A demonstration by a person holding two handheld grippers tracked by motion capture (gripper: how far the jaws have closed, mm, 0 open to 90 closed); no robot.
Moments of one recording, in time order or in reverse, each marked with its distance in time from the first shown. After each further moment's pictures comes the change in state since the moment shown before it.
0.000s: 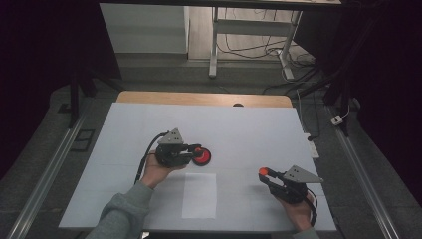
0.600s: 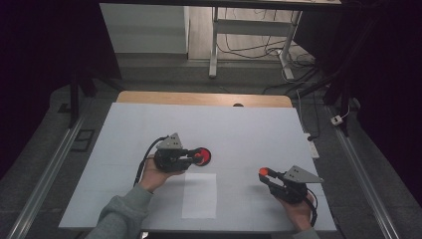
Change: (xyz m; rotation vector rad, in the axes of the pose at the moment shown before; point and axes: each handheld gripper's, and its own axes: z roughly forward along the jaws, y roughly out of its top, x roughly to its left) left arm -0.011 -0.005 -0.006 0.010 -0.035 0.008; right arm 0.000 0.000 0.000 0.000 0.000 0.001
